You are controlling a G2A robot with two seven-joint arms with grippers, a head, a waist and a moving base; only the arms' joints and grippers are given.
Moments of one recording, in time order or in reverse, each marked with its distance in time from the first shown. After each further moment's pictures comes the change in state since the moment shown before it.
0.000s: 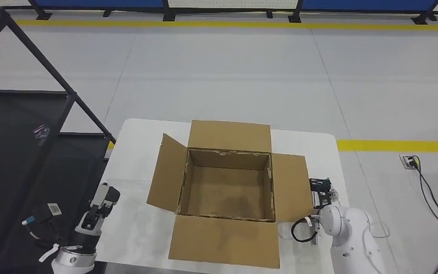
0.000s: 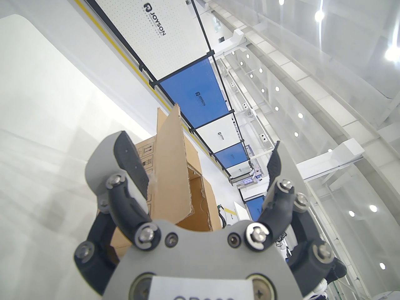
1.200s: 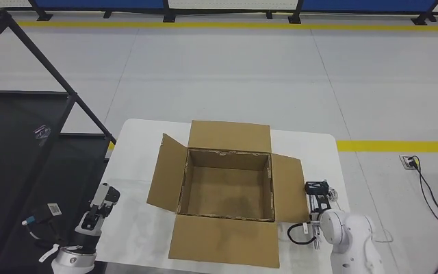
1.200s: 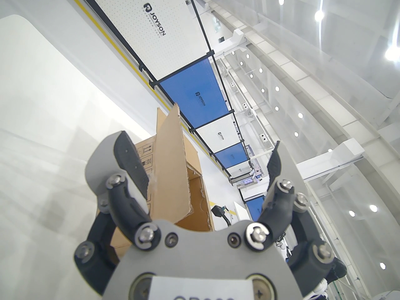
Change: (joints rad) left arm 0.000 0.000 0.000 0.000 0.000 0.000 0.000; right arm -0.050 -0.031 0.004 -0.117 -0.062 -0.073 0.058
